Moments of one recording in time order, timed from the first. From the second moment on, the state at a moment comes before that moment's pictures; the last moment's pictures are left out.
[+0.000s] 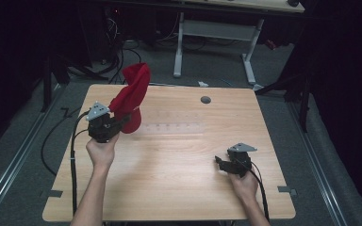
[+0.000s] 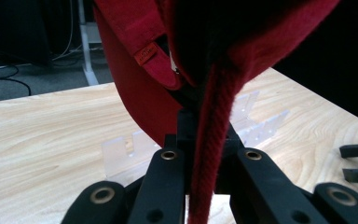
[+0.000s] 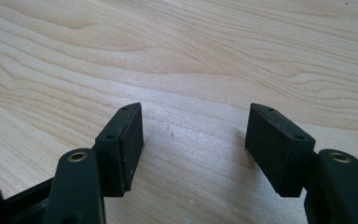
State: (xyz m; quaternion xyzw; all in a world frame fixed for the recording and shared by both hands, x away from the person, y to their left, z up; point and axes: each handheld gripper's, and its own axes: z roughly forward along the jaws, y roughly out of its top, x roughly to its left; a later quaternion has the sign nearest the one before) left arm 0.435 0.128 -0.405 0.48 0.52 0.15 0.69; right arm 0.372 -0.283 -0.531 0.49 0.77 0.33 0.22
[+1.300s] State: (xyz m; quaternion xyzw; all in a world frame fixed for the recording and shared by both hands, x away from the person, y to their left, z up) left arm 0.475 0.107 -0.441 0.48 0.54 0.21 0.66; right arm 0.371 -0.283 -0.531 0.49 0.77 0.33 0.22
